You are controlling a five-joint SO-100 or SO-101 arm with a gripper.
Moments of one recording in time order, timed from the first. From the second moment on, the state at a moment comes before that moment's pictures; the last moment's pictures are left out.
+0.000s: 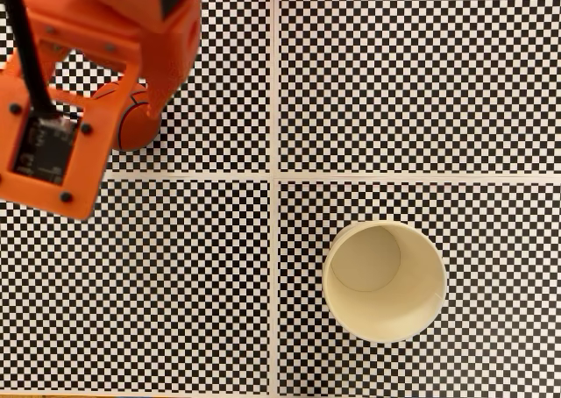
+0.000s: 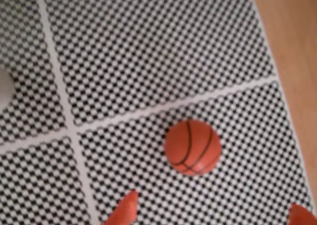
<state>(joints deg) 27.9 113.5 95.4 84.0 -107.1</state>
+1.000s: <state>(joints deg) 29.5 91.8 87.5 88.8 -106.2</state>
